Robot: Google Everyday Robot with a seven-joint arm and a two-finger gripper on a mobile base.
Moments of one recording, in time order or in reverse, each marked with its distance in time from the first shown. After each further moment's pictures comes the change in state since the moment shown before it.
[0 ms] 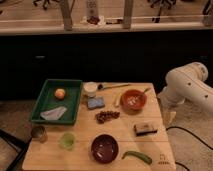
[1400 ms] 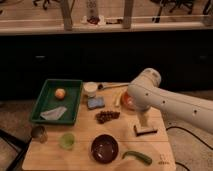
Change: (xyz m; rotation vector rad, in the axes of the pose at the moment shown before) arm -0.119 0.000 0.036 0.042 0.101 -0.282
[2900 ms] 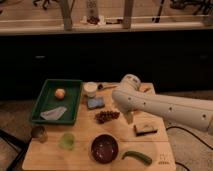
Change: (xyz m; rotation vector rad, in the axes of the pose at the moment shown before) arm -0.070 -0.040 0.048 0.060 -0.070 -0.241
